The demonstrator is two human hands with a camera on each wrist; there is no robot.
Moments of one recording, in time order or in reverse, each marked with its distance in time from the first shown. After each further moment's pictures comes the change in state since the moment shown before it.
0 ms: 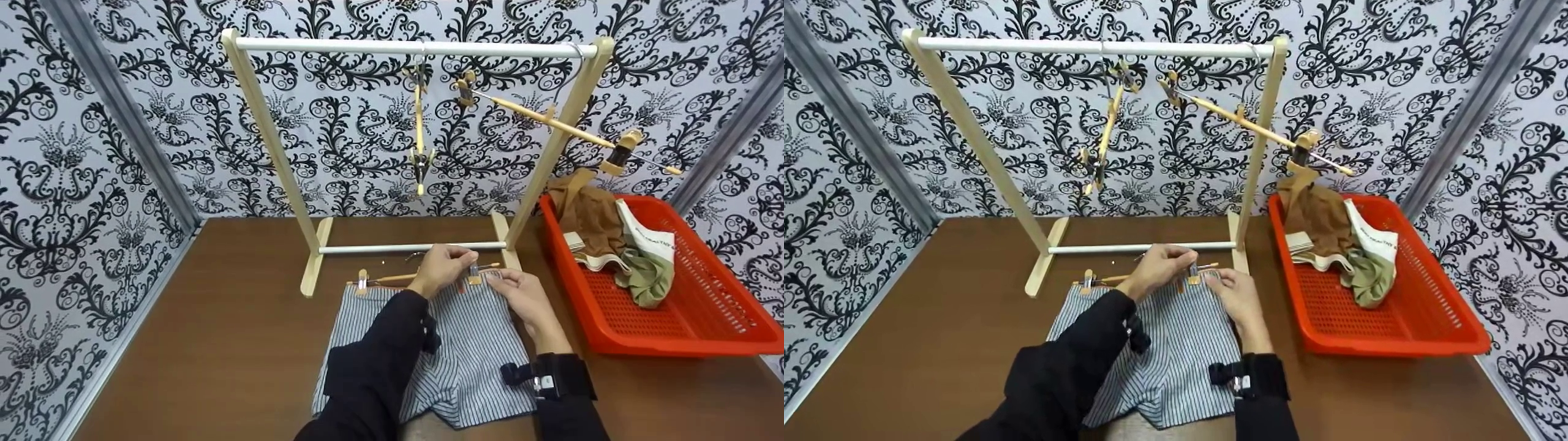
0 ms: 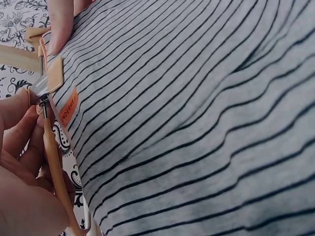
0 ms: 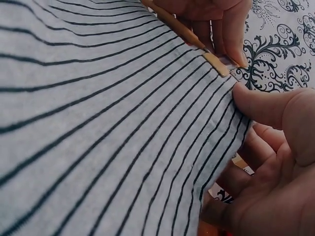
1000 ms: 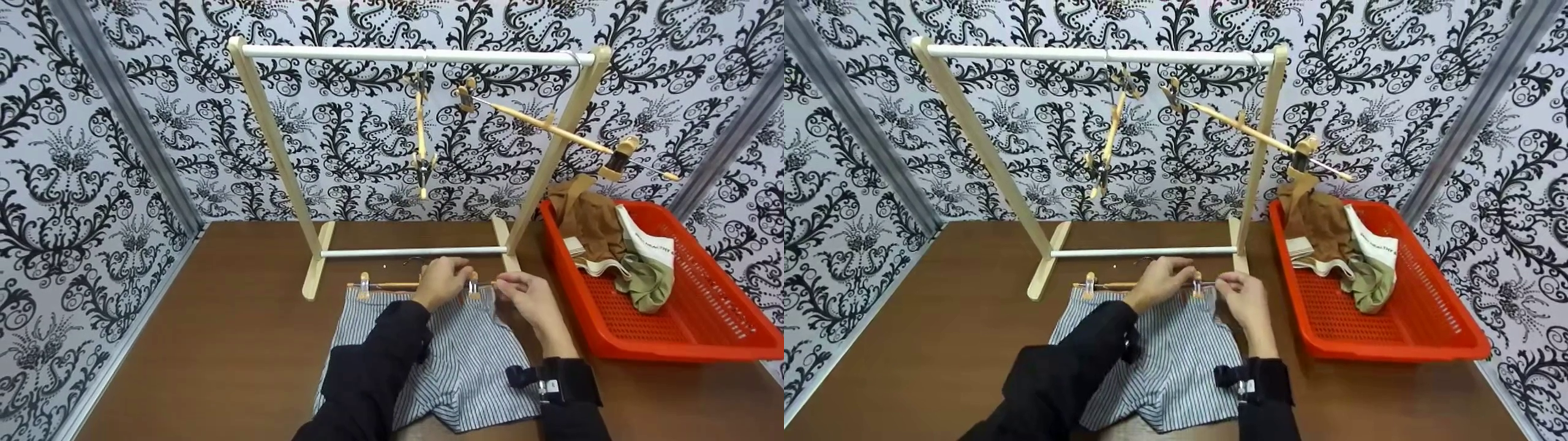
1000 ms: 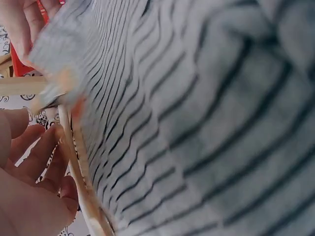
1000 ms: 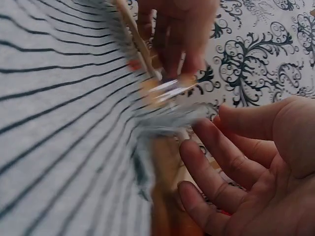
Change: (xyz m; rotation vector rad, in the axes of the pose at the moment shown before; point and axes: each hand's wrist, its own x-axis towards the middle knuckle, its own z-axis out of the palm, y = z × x) left_hand -0.007 -0.008 0.001 0.718 0.086 0.166; right_hand -0.003 -0.005 -0.010 -0.164 0.081 -0.087
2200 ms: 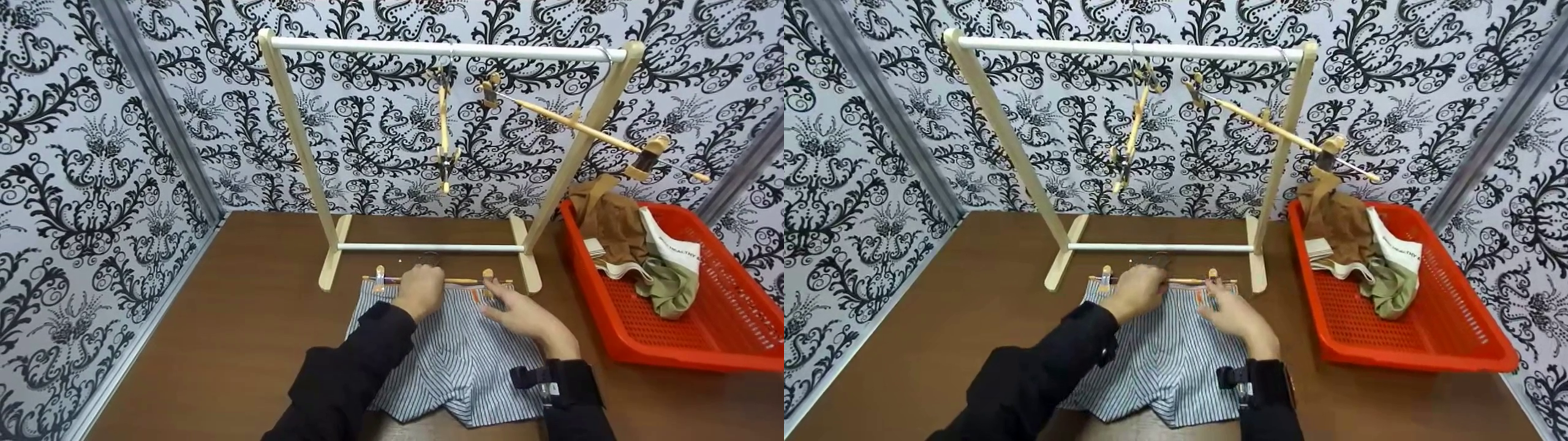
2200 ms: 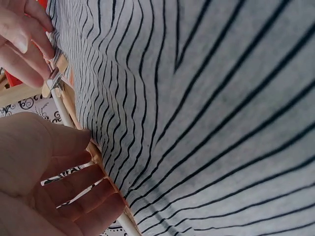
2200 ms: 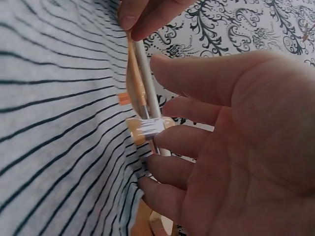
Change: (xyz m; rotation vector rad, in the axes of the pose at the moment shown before) left_hand -0.042 -0.020 -0.039 0.653 -0.046 0.010; right_hand -0.014 -0.014 0.019 -0.493 -0.516 -0.247
